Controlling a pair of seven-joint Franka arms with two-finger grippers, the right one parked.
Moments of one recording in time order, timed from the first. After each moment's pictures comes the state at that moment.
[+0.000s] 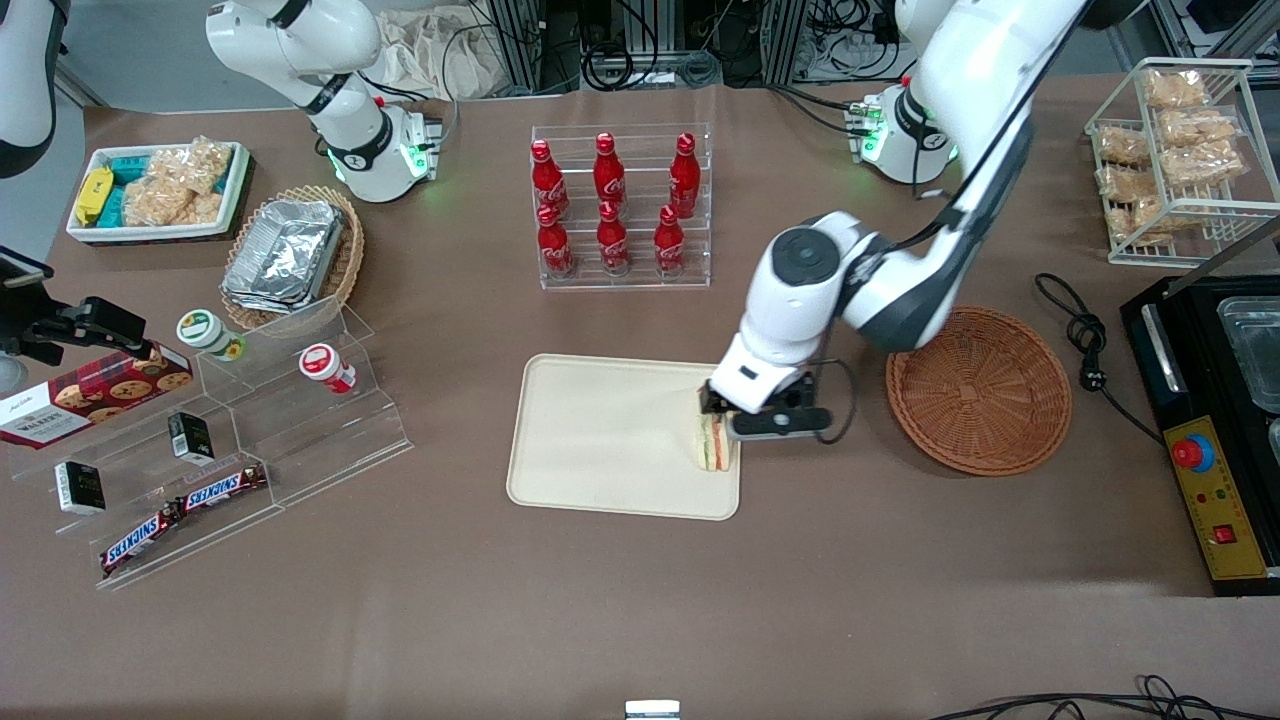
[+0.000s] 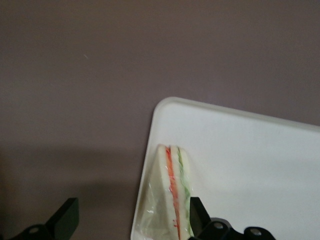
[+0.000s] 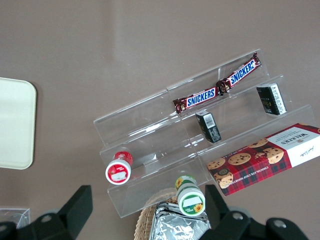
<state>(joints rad) -0.17 0.41 -0.42 -1.79 0.34 2.39 -0.91</state>
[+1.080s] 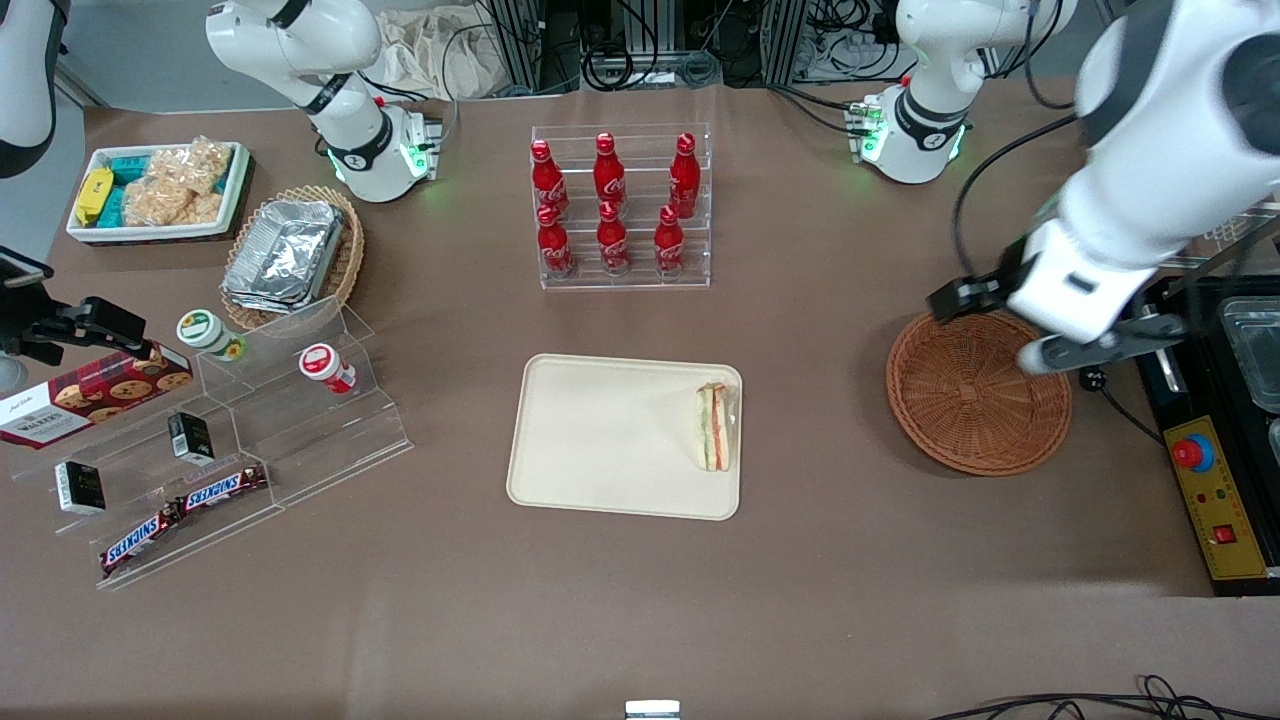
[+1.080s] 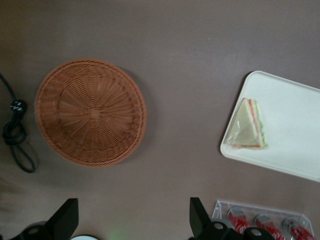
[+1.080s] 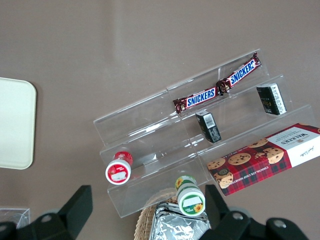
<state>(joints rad) 0.05 0.08 -0.28 -1.53 -0.02 1.55 -0.41</state>
